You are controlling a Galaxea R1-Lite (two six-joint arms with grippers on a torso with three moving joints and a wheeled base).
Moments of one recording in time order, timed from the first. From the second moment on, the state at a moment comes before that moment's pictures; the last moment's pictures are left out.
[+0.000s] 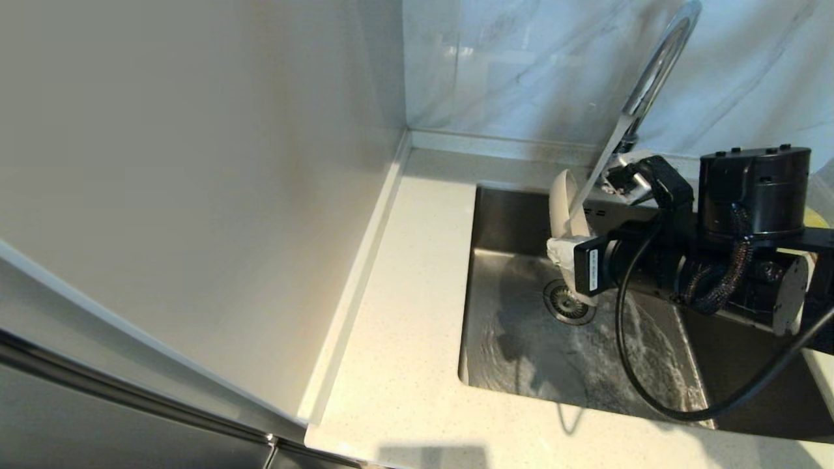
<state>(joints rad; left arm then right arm) 0.00 0.00 0.00 0.00 0.00 0.00 0.48 1.60 -0.96 -0.35 -0.05 -0.02</state>
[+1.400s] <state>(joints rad) 0.00 0.00 0.00 0.00 0.00 0.00 0.31 1.16 -0.73 -0.17 -0.13 0.17</state>
